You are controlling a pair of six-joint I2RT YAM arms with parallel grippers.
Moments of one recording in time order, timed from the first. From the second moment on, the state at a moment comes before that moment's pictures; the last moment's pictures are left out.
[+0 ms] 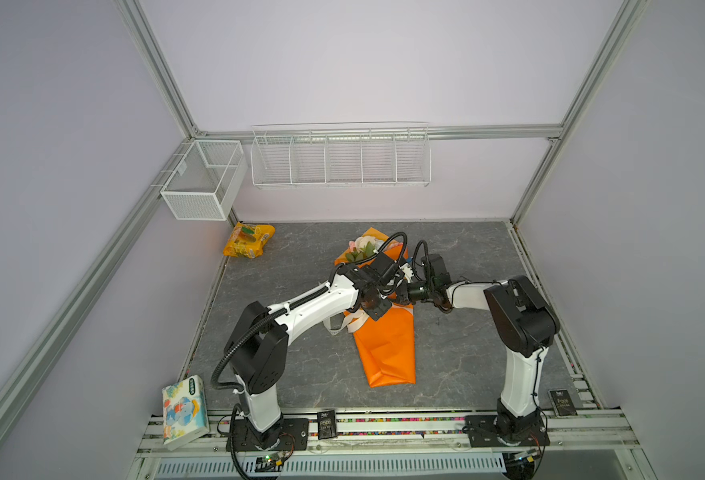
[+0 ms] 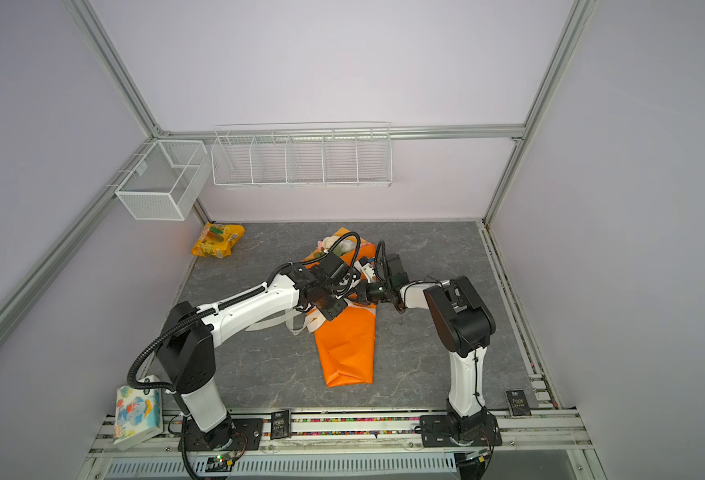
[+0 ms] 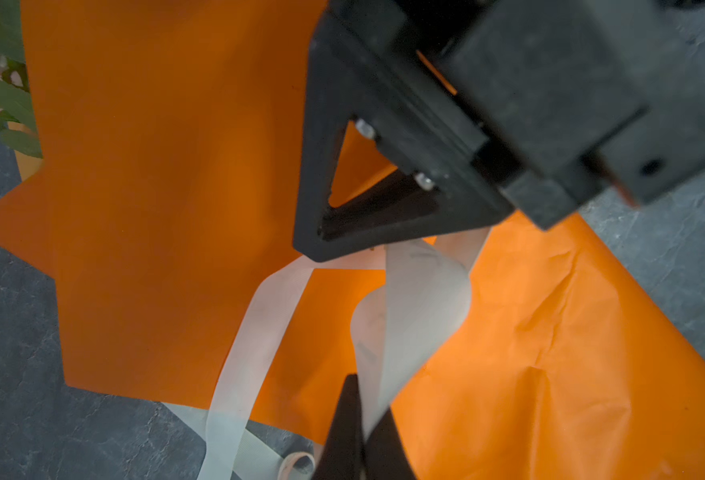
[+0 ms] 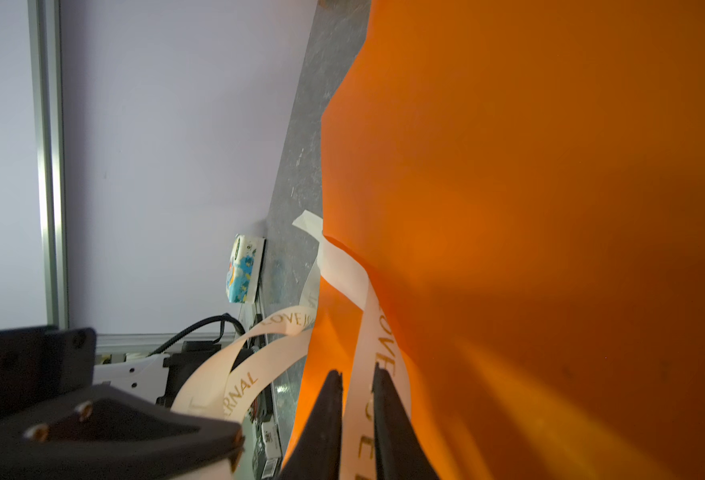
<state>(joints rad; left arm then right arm) -0.85 1.79 1.45 -0.83 -0.08 0.10 0.42 1.98 1.04 0.21 -1.01 0.54</state>
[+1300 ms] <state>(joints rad) -0.76 2.01 1.63 -0.83 -0.05 0.08 0.63 1.60 0.74 0.19 -0.31 0.89</state>
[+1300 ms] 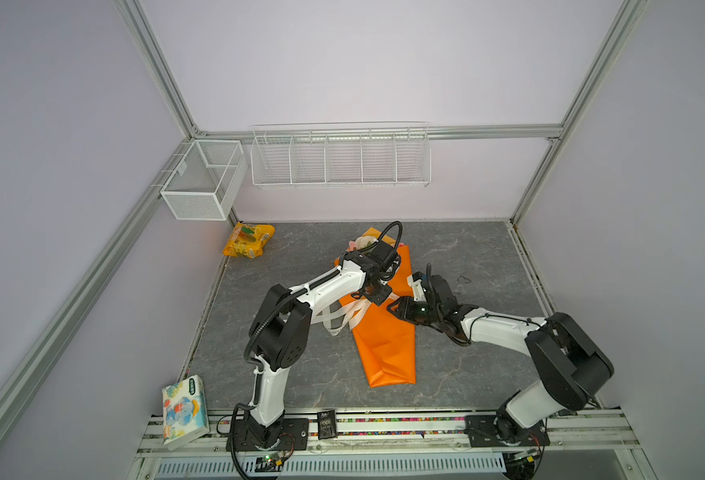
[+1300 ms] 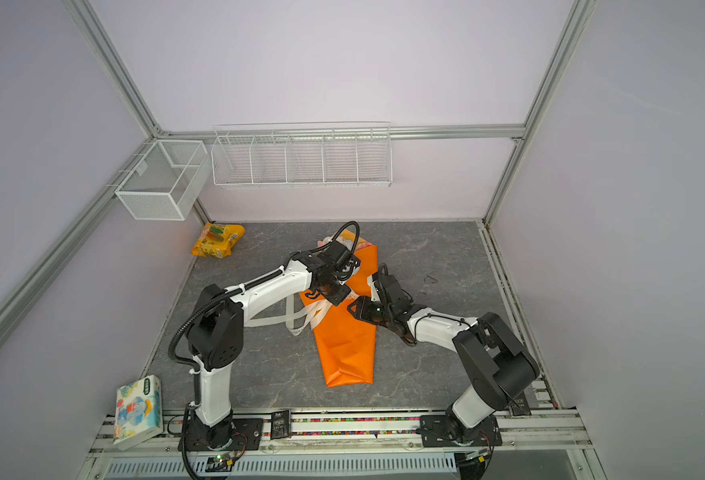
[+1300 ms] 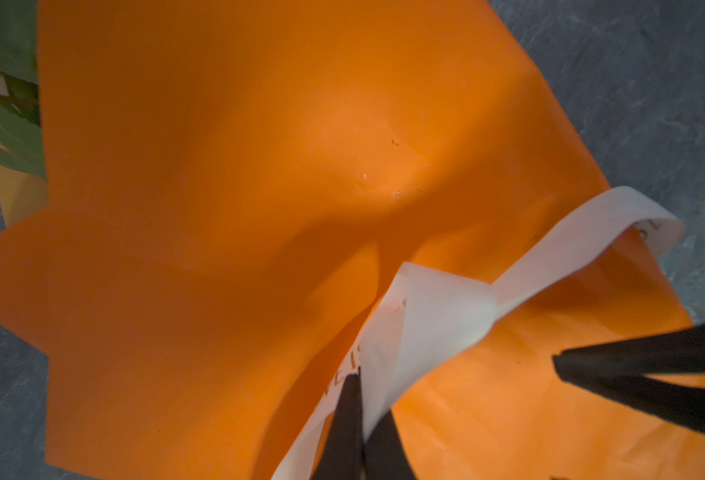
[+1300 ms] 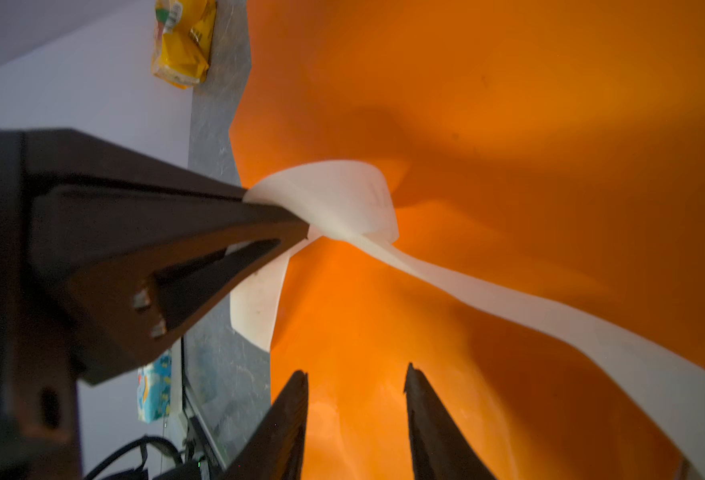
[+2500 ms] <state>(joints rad) -0.74 2.02 1.68 -0.87 0.00 0.11 0.76 1.98 0.80 0.78 0.20 1.39</state>
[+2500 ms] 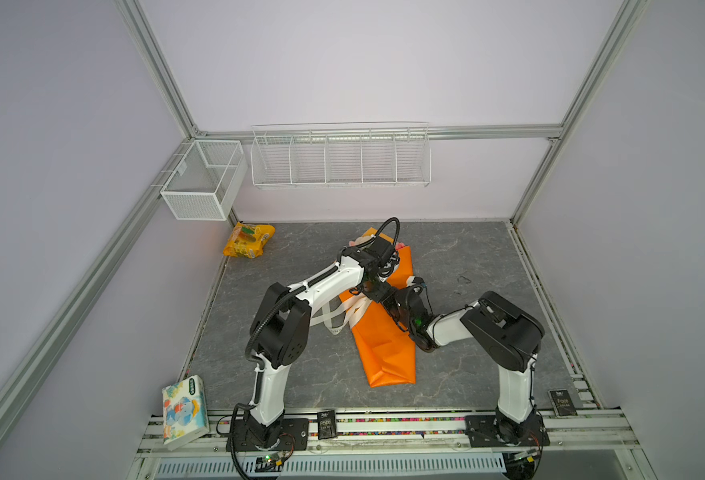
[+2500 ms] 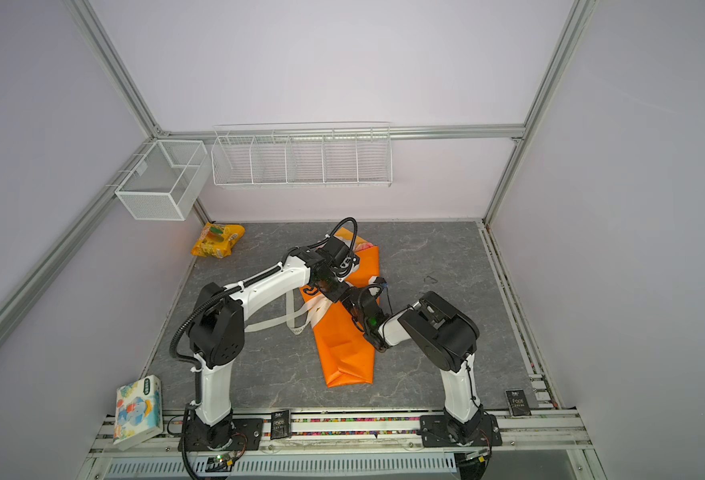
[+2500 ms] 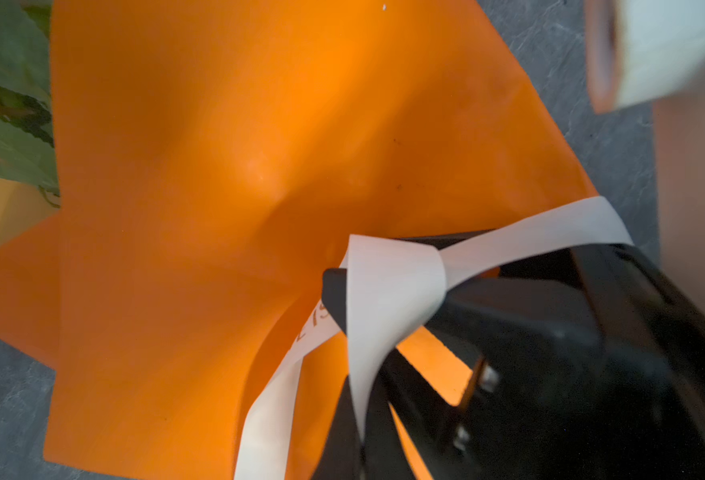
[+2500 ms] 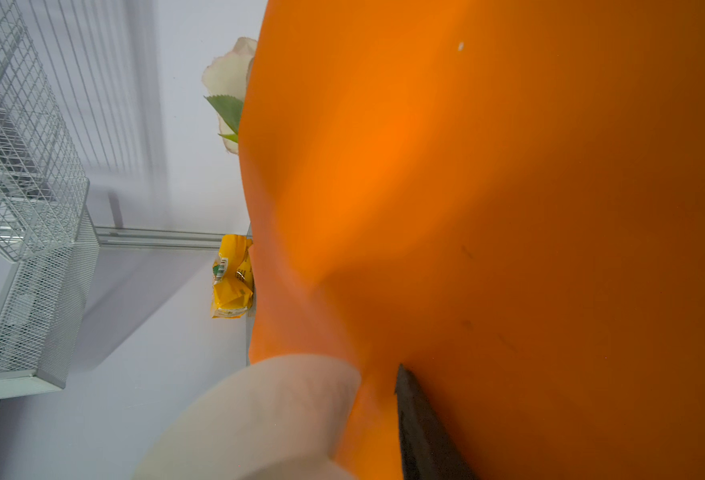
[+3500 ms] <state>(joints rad) -0.74 2.02 1.67 -0.88 0.03 0.05 0.78 1.51 0.88 -0.24 0.00 0.95</state>
